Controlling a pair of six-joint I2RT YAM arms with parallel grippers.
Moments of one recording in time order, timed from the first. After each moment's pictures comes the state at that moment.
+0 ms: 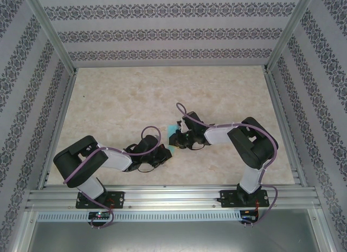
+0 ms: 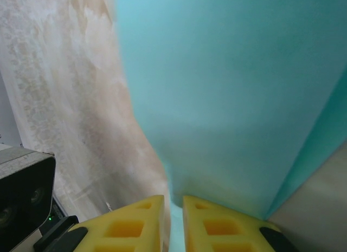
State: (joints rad) left arm -0.85 1.61 0.43 0.46 0.27 -1.38; right arm 0.64 1.82 0.81 0.05 -0.57 0.81
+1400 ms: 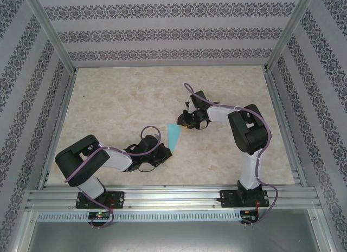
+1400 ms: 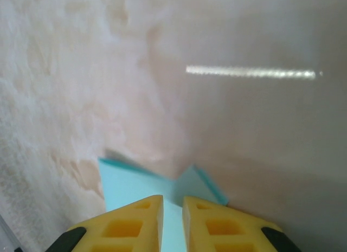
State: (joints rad) left arm -0.85 1.63 0.42 0.51 0.25 -1.40; right arm 0.41 2.00 1.18 -0.27 -0.51 0.58
